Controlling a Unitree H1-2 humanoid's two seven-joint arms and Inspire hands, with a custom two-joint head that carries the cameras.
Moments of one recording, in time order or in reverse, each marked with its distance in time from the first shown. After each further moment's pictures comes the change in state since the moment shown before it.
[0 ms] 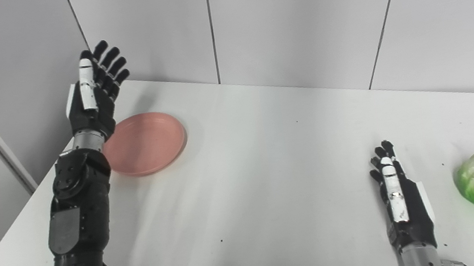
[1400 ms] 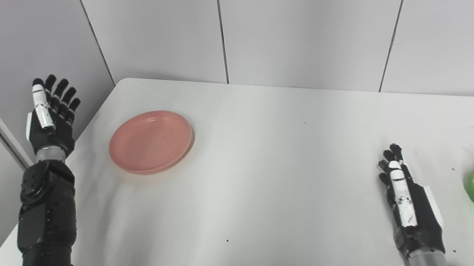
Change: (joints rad) left arm 0.003 0.136 0.132 0.366 -0.083 -0.088 0.007; right arm 0.001 -0.004 -0.002 0.000 0.008 0.000 0.021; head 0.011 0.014
